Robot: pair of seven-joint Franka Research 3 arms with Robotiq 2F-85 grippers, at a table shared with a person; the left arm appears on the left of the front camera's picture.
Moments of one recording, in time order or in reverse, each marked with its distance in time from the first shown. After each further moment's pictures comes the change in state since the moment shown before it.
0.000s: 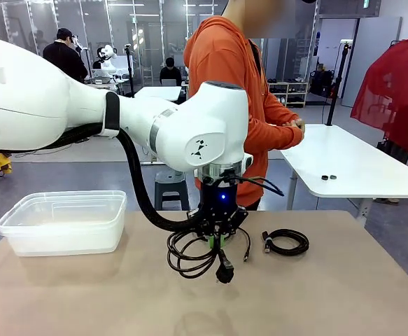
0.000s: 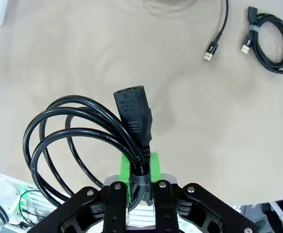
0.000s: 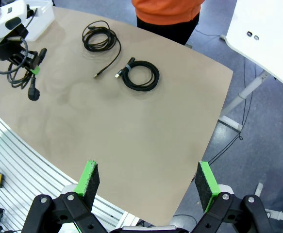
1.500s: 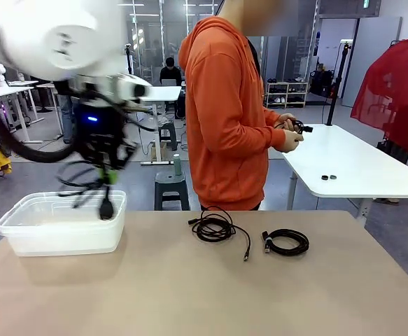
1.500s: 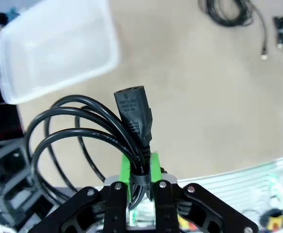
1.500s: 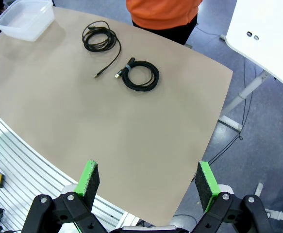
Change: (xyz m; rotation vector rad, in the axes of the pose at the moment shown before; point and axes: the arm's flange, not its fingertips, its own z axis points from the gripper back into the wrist) left arm 0.057 0.230 0.149 0.081 -0.086 -0.338; right arm 0.000 0.000 0.000 0.000 0.000 0.000
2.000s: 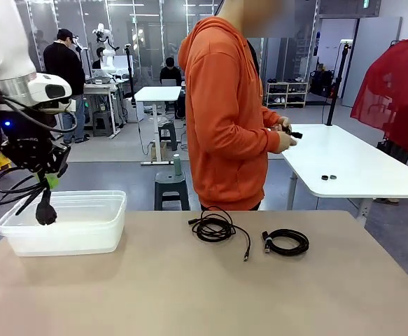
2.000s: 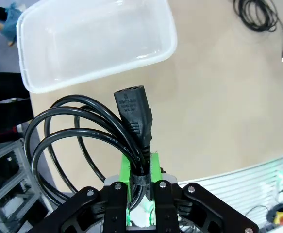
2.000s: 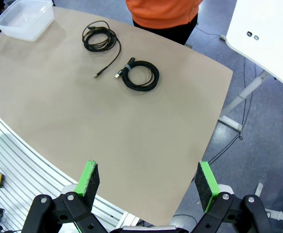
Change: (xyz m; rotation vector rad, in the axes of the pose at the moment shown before) left arm -0.036 0.120 -0.020 -0.085 -0.031 0.042; right arm 0.000 0.000 0.000 0.000 0.000 0.000
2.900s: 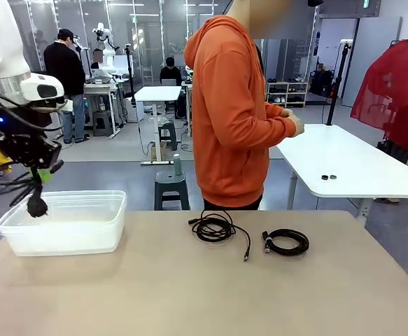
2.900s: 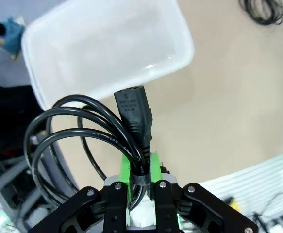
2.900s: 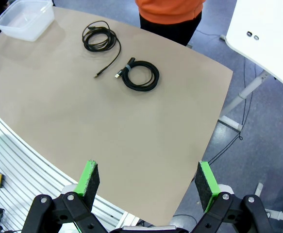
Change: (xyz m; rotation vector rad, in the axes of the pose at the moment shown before) left arm 0.038 0.044 -0.010 0.027 0.027 -0.145; right arm 0.000 0.000 0.000 0.000 0.000 0.000
